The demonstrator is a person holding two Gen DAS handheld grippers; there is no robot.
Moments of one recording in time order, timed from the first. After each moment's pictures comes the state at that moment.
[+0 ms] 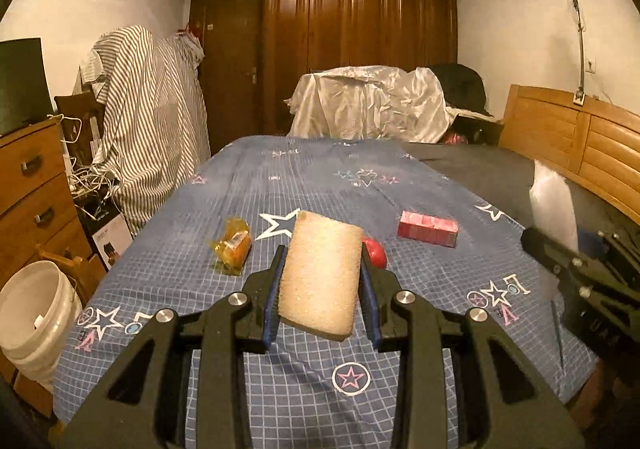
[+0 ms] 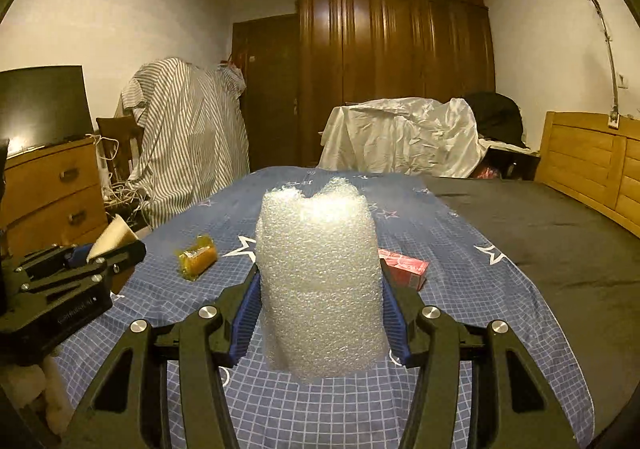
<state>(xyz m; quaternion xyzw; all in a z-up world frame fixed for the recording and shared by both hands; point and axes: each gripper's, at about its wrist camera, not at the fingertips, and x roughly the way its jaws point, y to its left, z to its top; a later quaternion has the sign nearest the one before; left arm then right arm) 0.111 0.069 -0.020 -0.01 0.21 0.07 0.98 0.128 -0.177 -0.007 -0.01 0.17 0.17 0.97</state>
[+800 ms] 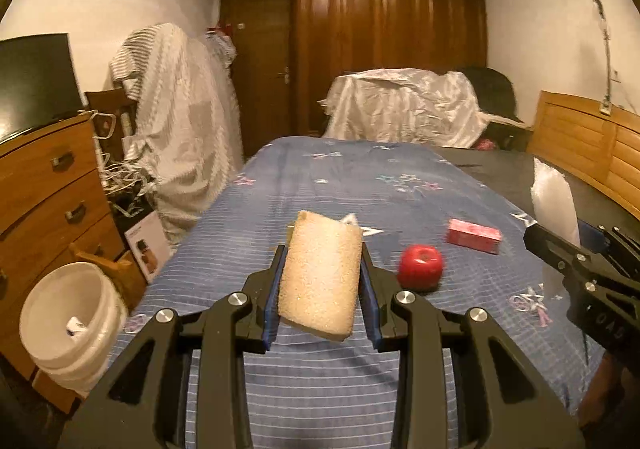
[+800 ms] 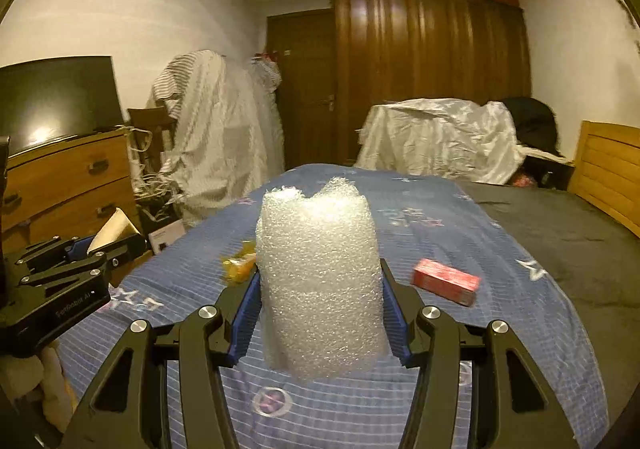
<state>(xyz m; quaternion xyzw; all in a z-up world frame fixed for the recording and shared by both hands) 0.094 0.139 -0.002 -0.02 0.21 0.13 0.97 0.153 -0.096 0.019 -0.03 0.18 0.25 0.95</state>
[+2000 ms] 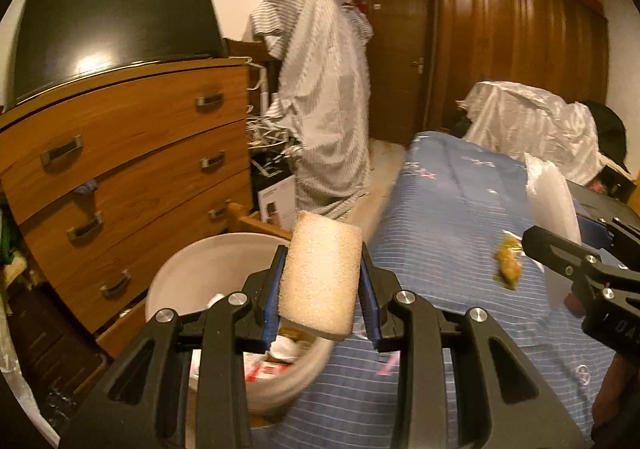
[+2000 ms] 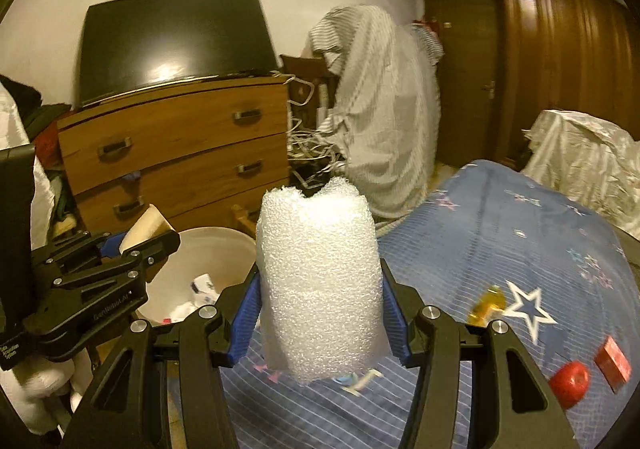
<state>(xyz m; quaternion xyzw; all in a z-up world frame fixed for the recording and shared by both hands) 0.001 0.383 0.011 -0.10 0.24 0.32 0.91 0.116 0.289 0.068 -0.12 0.22 0.48 0.84</state>
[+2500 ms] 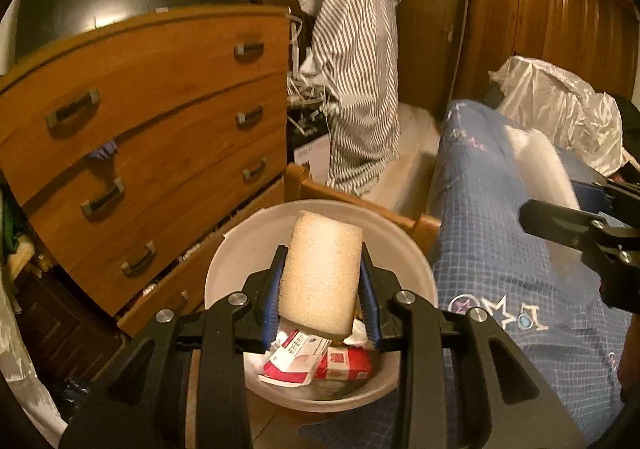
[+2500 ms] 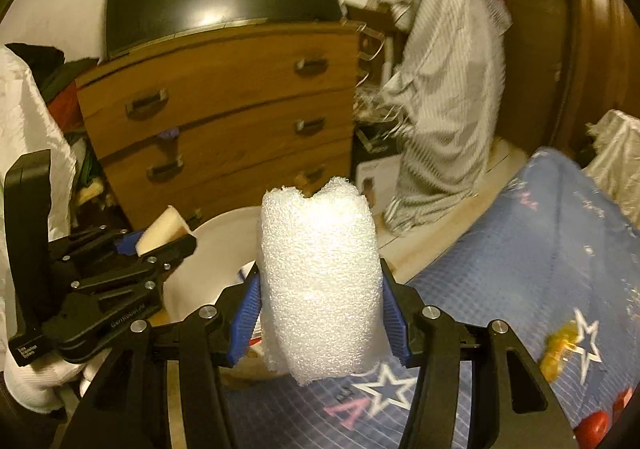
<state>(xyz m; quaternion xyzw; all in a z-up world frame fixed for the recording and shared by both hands) -0.017 0.490 -0.017 -0.14 0.31 0.32 0.88 0.118 0.461 0.060 -0.19 0.31 0.54 0.75</state>
